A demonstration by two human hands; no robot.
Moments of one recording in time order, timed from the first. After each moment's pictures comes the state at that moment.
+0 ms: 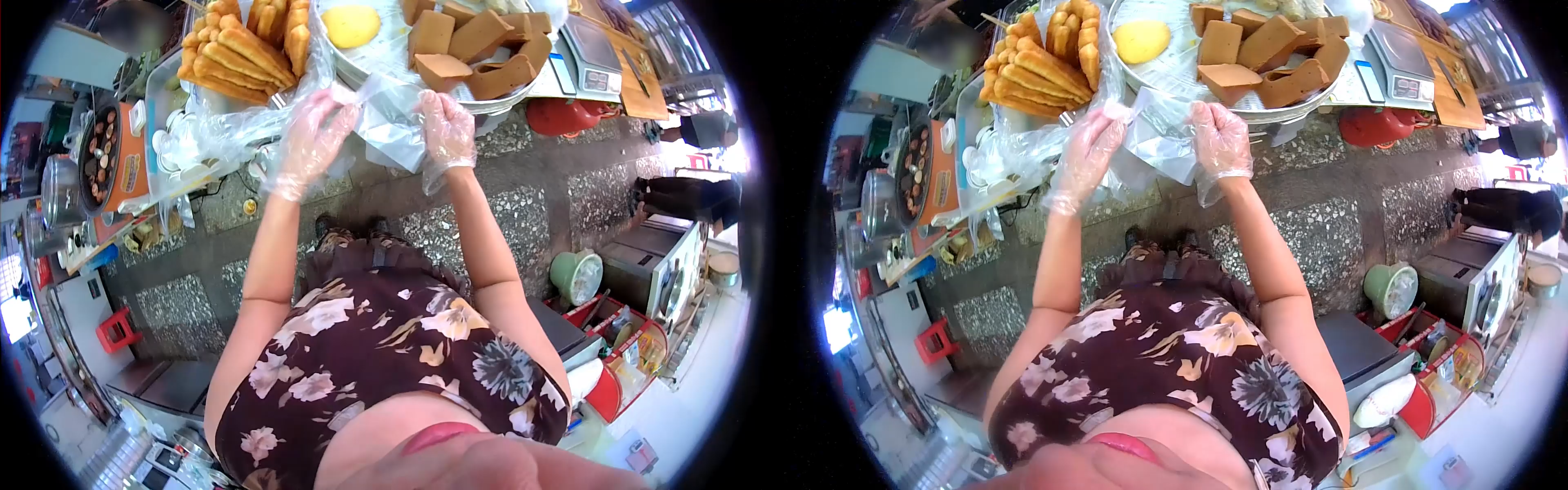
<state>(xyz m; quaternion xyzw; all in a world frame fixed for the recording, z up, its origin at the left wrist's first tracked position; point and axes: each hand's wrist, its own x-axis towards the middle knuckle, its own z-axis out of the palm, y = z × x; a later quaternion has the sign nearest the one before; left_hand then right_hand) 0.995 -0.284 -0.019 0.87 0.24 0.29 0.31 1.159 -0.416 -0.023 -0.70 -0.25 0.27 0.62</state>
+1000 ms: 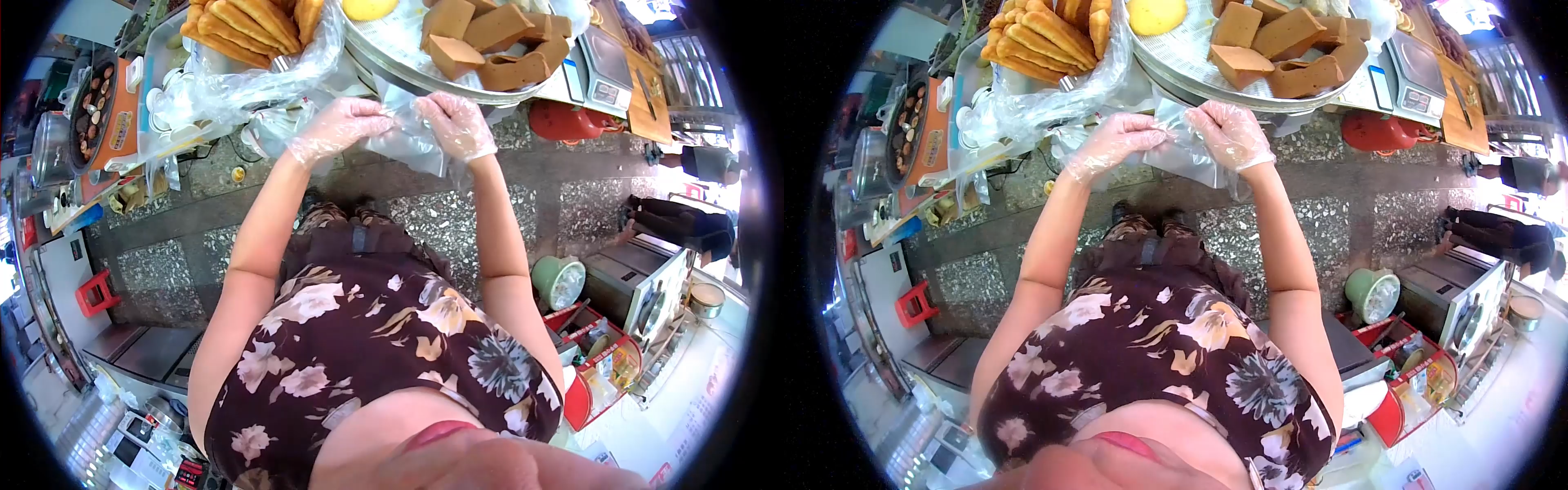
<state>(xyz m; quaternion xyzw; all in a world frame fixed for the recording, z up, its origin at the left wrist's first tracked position) 1.007 -0.306 -0.040 0.65 0.20 0.03 0.73 1.187 -0.433 -0.026 -0.74 -0.50 0.29 0.35</state>
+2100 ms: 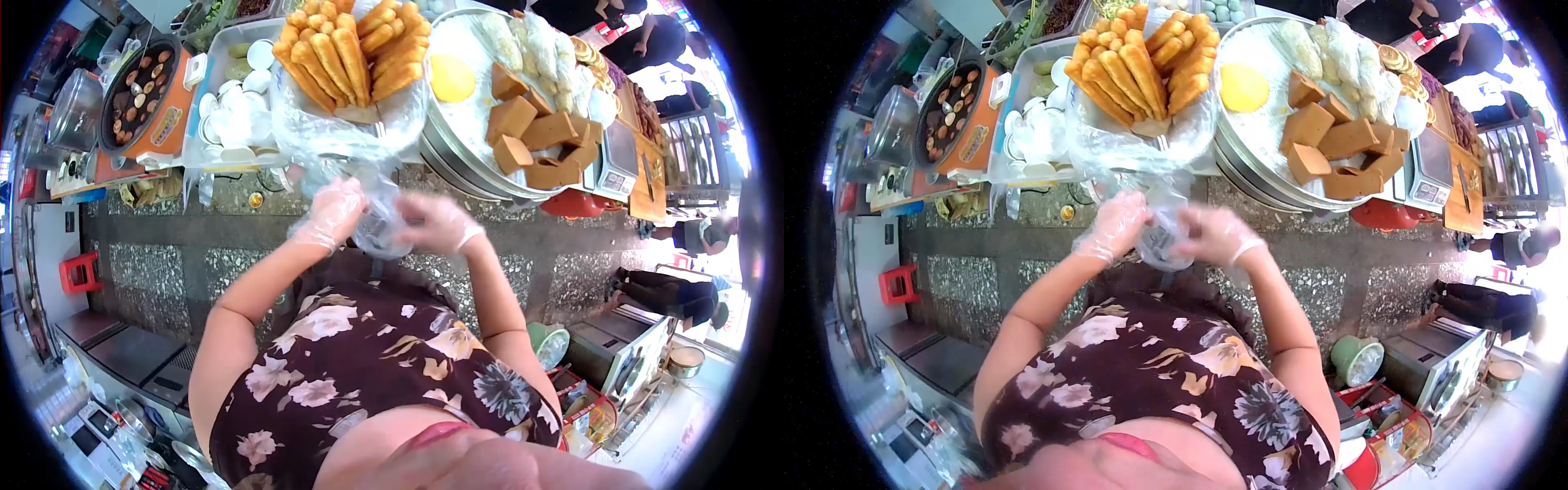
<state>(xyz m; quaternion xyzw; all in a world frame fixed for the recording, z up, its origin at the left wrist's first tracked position) 0.887 -0.274 -0.060 0.94 0.31 0.01 0.14 1.082 -0.364 0.010 -0.63 -0.64 0.41 0.16</state>
